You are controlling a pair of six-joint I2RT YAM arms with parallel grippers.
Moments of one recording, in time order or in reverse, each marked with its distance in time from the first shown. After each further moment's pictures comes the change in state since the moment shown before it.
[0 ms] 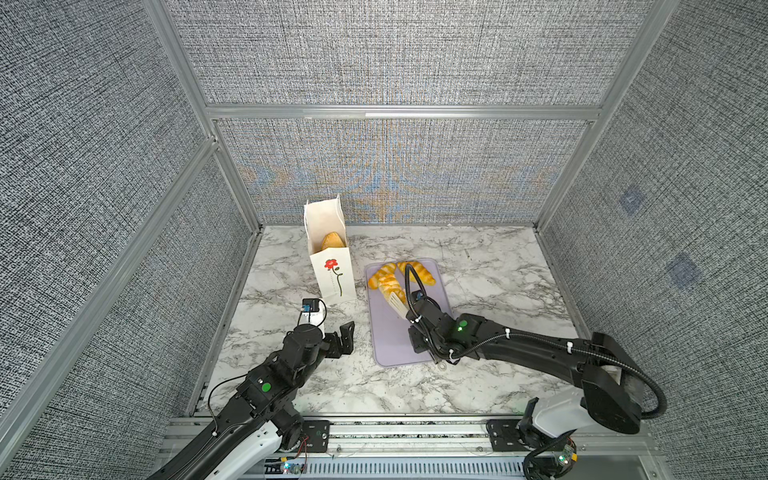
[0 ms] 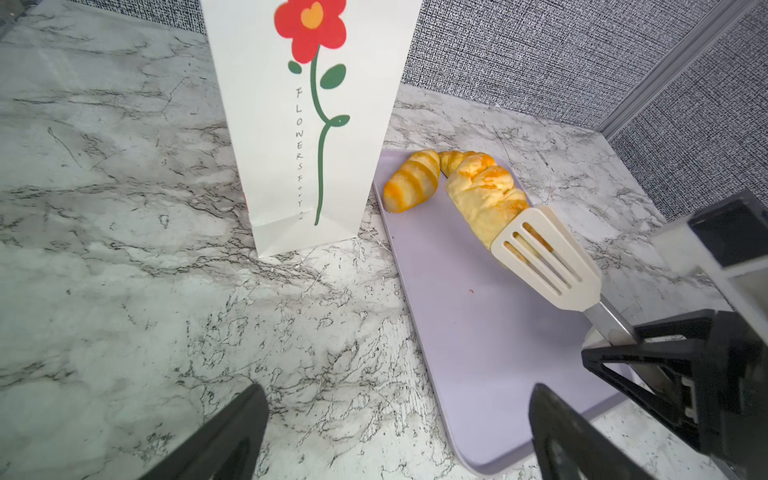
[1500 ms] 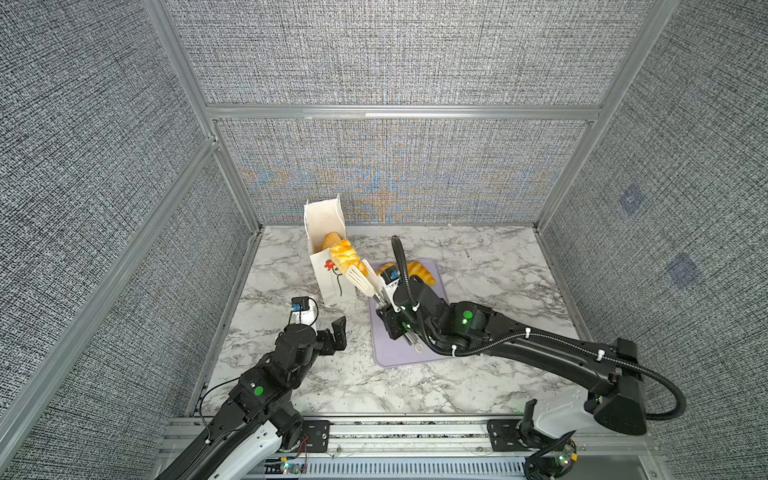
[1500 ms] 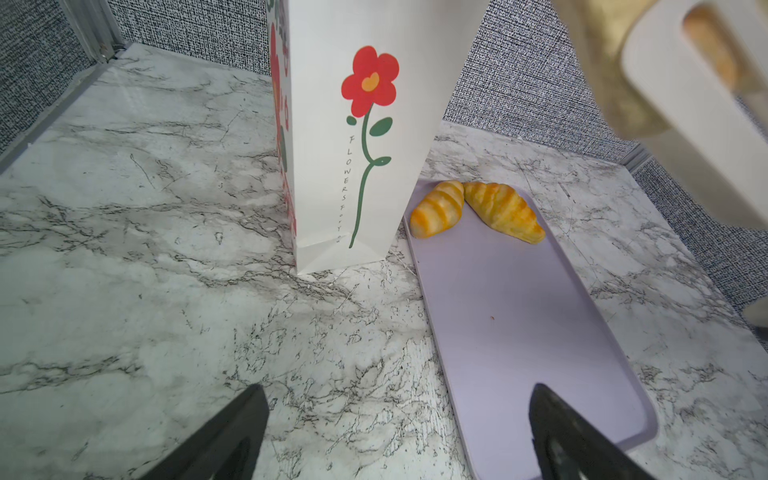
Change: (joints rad) left arm 0.032 -0.041 0.033 -0.051 -0.066 0.003; right arm 0.120 0.016 0.378 0.001 -0.007 -0.147
